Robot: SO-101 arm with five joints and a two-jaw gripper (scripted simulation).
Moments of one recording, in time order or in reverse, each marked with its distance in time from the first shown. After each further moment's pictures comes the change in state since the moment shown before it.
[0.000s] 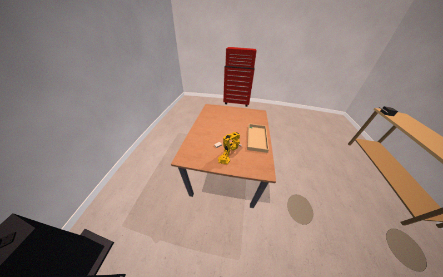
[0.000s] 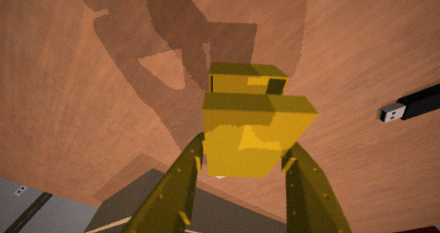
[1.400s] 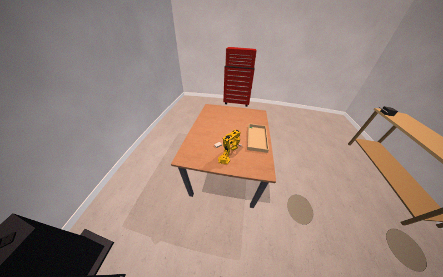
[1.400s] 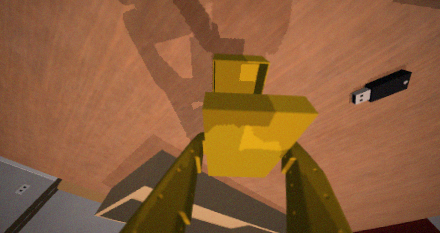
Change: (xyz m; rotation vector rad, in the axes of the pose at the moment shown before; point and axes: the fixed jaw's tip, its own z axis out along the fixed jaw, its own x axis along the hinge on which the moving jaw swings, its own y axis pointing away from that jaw) arm 0.000 0.000 -0.027 -0.002 -0.009 0.000
